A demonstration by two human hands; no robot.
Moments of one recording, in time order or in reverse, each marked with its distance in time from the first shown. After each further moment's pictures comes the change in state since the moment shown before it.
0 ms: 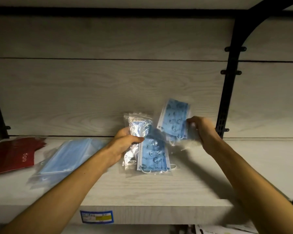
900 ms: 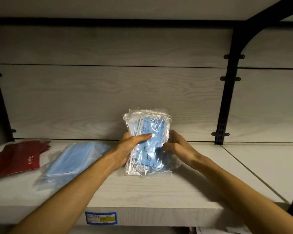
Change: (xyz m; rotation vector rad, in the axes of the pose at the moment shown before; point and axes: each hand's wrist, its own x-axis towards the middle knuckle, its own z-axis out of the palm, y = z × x) left_hand 0.000 -0.001 0.008 -0.212 -0.048 0.095; right_hand -0.035 0.031 0.042 -0.285 -0.542 -0.307
